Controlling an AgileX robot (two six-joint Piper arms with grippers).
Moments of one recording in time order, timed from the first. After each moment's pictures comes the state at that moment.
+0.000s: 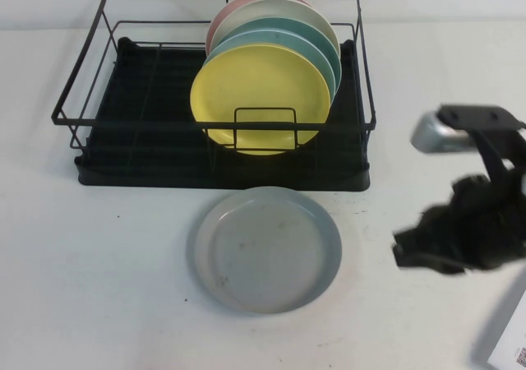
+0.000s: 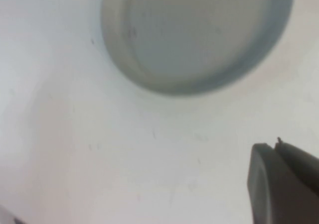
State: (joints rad) right arm 0.51 1.27 -0.96 0.43 0.83 -0.04; left arm -0.08 -0.01 0.02 0.05 0.35 -0.06
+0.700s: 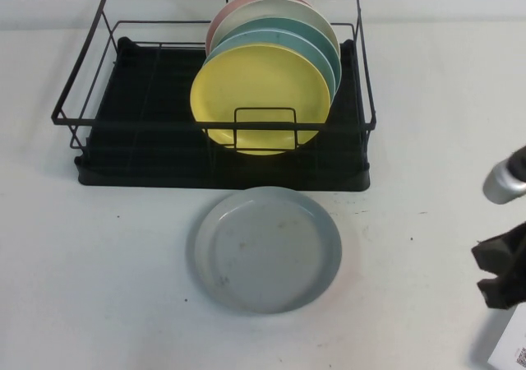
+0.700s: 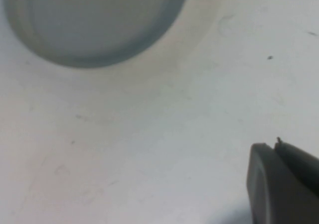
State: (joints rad) right arm 0.46 1.05 -0.79 0.16 0.75 -0.17; left arm -0.08 -0.01 0.02 0.05 0.35 -0.06
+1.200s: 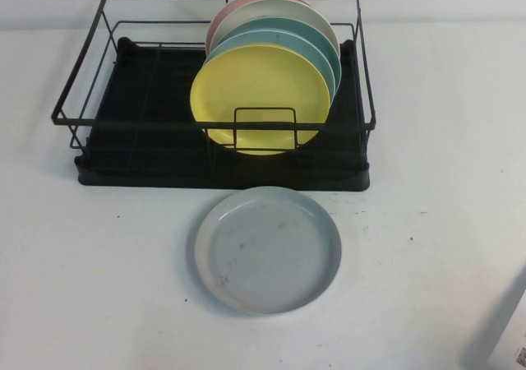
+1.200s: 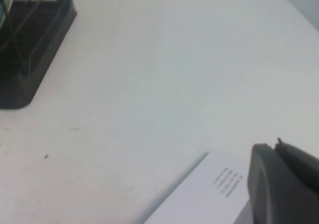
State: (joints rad) right arm 0.00 0.34 -0.03 0.31 0.04 -0.30; left arm -0.08 -0.01 0.02 0.05 0.35 -0.06
